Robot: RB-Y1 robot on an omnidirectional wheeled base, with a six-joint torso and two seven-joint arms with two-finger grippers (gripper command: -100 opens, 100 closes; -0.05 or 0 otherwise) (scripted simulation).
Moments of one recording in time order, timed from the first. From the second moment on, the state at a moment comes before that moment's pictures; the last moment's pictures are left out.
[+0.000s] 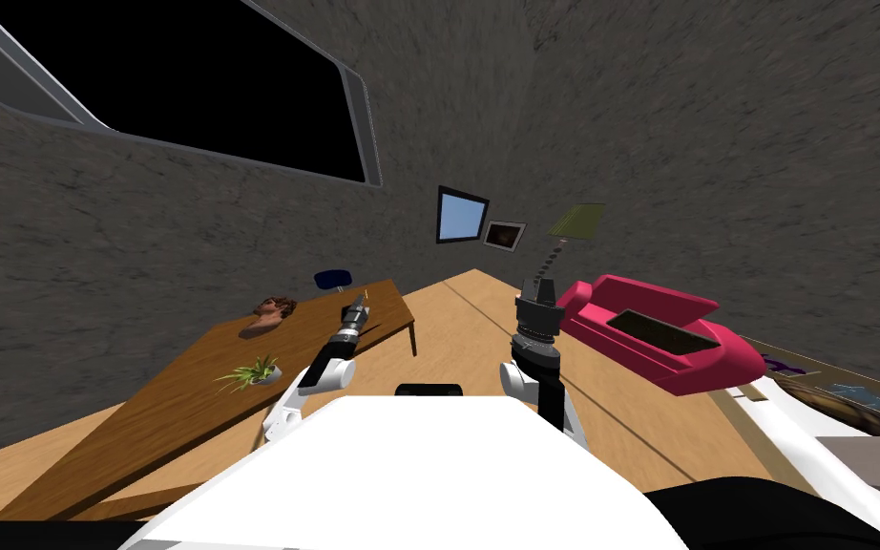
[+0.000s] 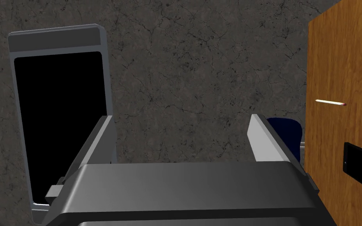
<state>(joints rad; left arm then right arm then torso) 0.36 0.19 0.09 -1.91 0.20 -0.13 -0.09 0.48 0.02 -0.03 -2.37 0.08 -0.64 0.09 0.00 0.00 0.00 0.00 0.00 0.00</state>
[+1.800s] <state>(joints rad) 0.18 0.23 0.21 -1.56 0.28 0.34 -0.01 0.48 0.02 -0.03 -2.37 0.08 -0.64 0.09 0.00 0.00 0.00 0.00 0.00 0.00</state>
